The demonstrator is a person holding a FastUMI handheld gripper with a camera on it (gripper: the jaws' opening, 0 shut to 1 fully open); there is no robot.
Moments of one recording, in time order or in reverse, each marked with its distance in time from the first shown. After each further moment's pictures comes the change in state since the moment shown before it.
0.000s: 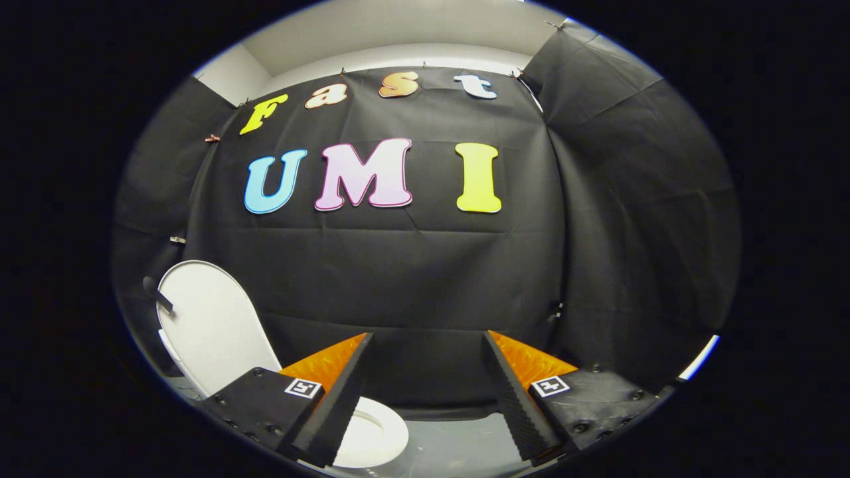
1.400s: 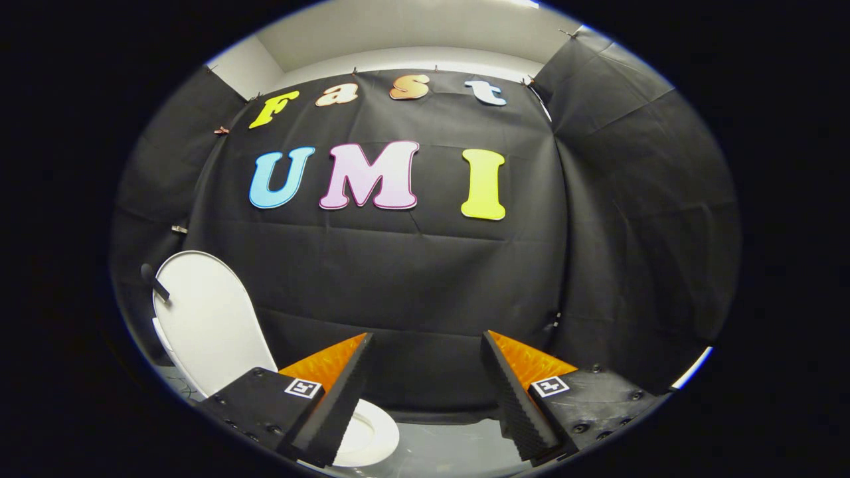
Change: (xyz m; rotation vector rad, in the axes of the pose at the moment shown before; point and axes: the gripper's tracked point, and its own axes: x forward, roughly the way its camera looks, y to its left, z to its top) arm -0.001 0.001 0.000 -0.044 0.000 0.017
